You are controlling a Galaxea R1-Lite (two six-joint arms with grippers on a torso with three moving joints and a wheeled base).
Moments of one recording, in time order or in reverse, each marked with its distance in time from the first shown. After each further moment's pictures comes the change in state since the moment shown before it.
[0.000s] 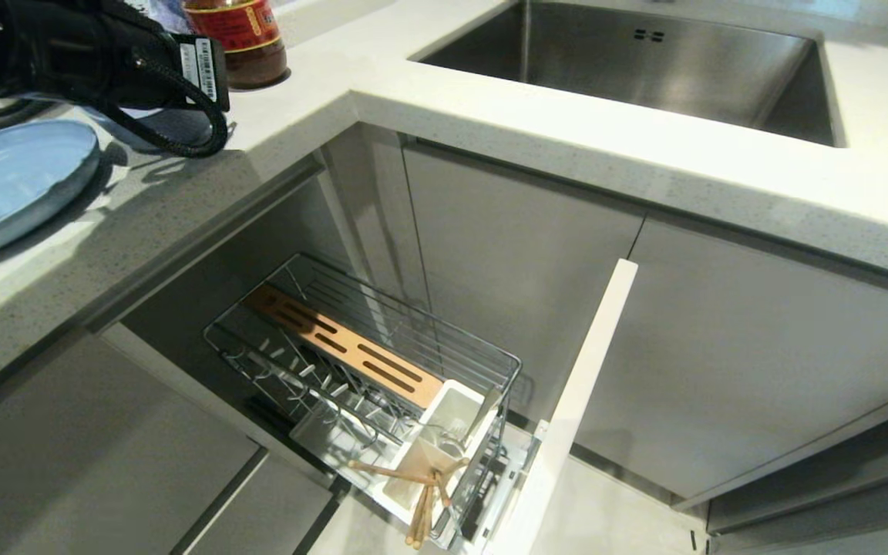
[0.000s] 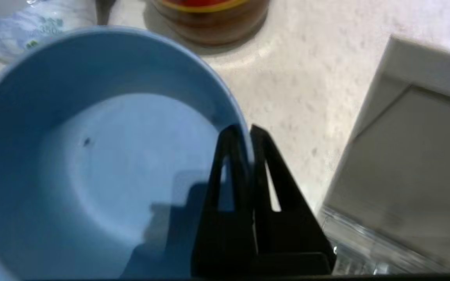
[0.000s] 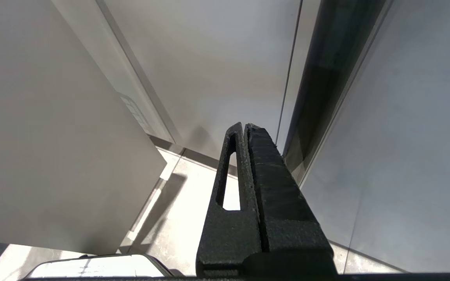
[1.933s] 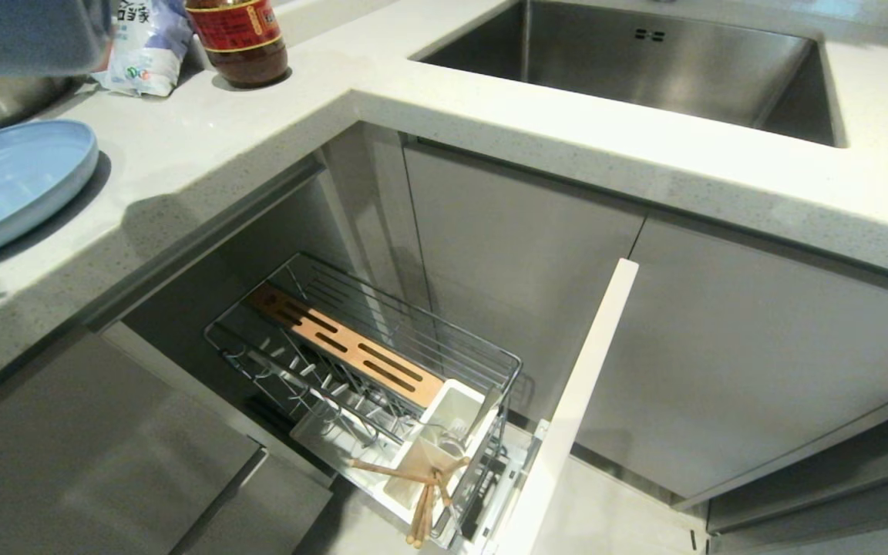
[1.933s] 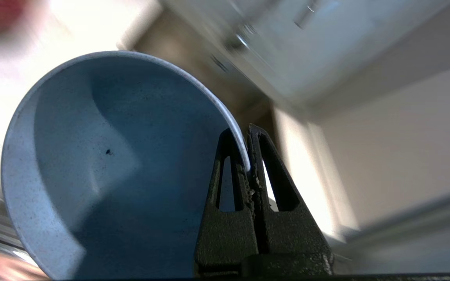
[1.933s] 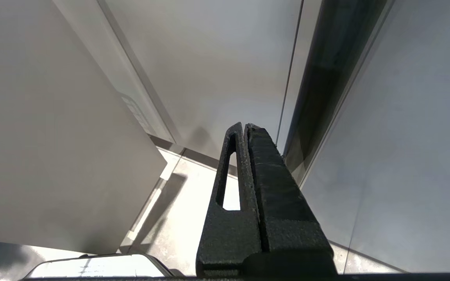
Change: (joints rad) left arm -0.412 -0.567 0.415 -0.261 -0.179 -0.625; right arm 0.000 0.000 0.000 -0.001 0.000 0.000
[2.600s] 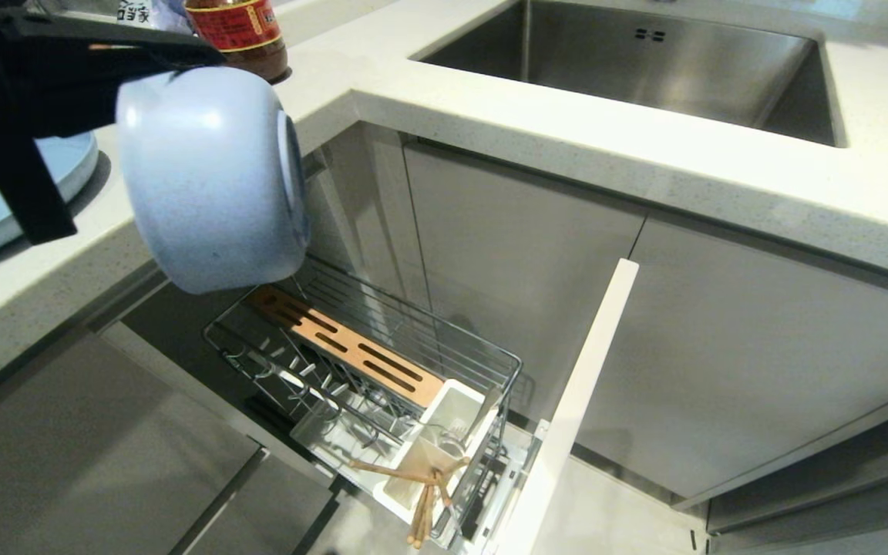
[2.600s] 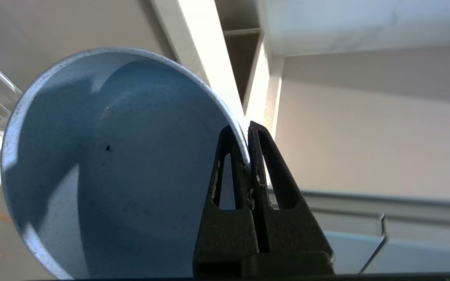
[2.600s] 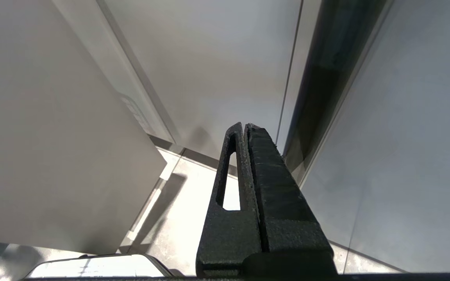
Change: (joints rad) left arm -0.089 0.027 0.250 -0.049 -0.011 -0.583; right arm 0.000 0.000 0.000 0.000 0.000 0.000
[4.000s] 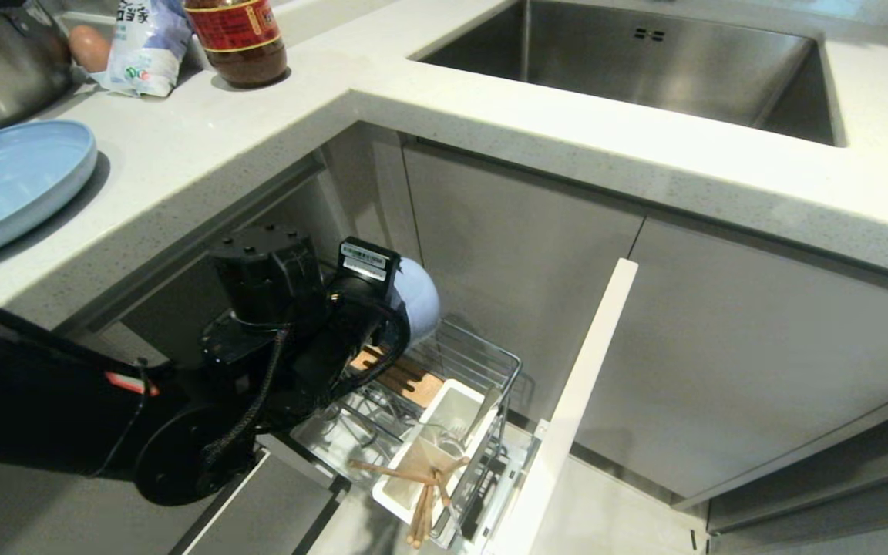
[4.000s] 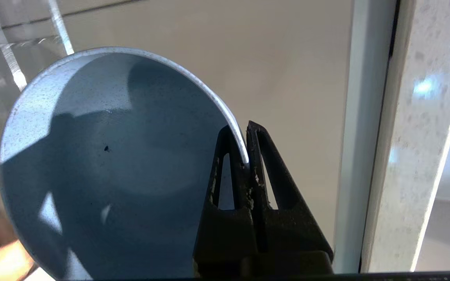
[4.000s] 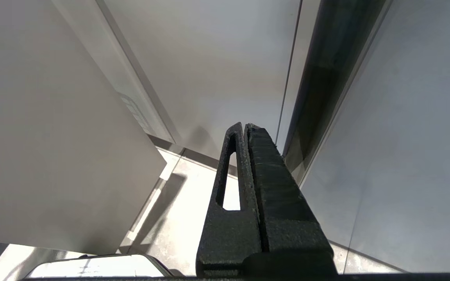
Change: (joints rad) left arm 0.169 0.625 0.484 -1.115 0.254 -0.113; right arm 0.000 0.000 0.000 0.000 0.000 0.000
